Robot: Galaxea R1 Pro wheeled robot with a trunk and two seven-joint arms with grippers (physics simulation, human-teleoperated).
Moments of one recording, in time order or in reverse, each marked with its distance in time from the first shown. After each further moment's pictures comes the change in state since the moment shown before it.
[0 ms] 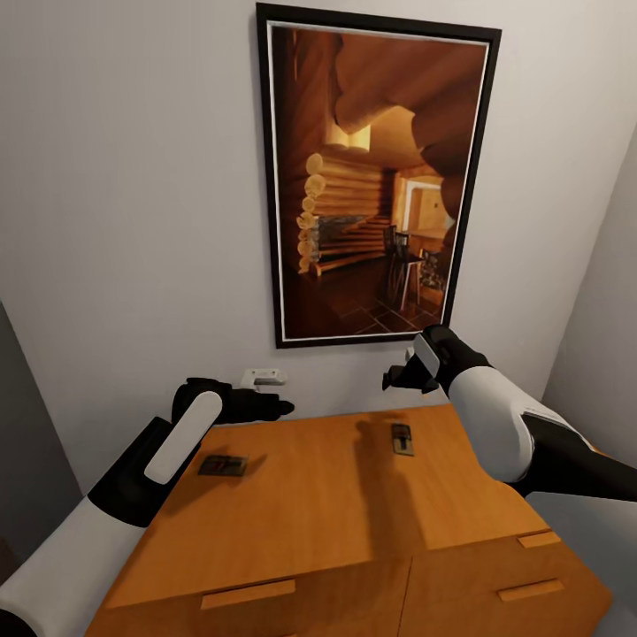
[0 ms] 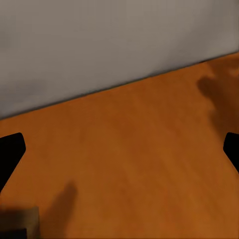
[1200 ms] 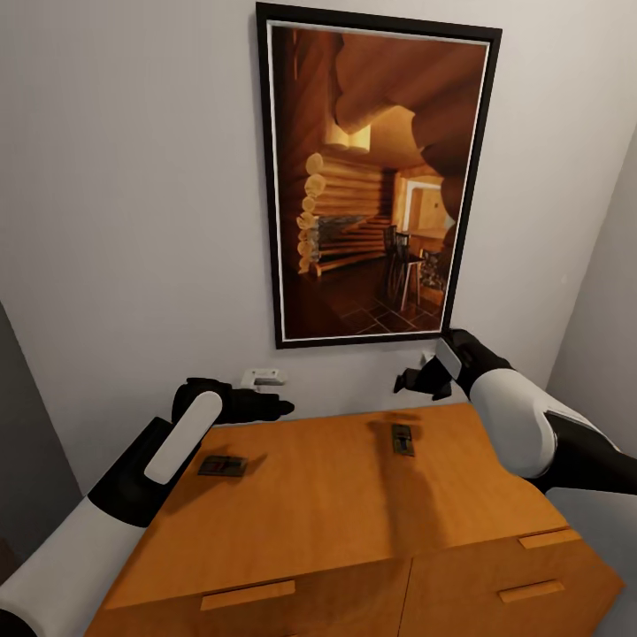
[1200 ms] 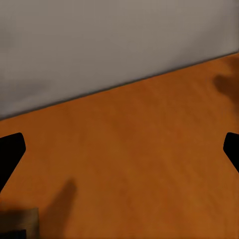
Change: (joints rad) left arm 0.000 0.000 -0.001 0.000 0.002 0.000 0.000; right arm 0.000 -0.084 -0.029 0.043 -0.005 -0.008 0.091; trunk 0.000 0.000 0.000
